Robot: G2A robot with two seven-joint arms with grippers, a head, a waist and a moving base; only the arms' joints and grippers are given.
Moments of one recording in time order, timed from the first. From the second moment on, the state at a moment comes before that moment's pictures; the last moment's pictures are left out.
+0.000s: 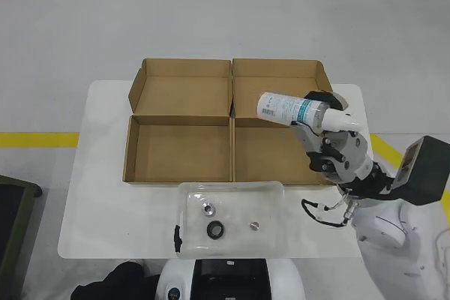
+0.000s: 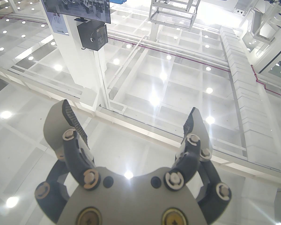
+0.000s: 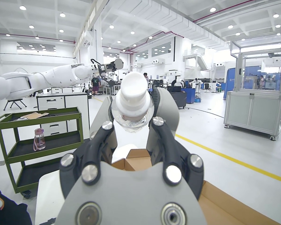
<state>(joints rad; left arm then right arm) -0.37 -0.34 -0.25 -1.16 3.07 0.41 0.06 -1.28 -1.17 1.39 -2.18 -0.90 -0.56 -0.14</state>
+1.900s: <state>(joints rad) -0.37 -0.34 -0.25 -1.16 3.07 0.41 0.06 -1.06 -1.18 1.15 -1.56 -1.16 -0.51 0.36</state>
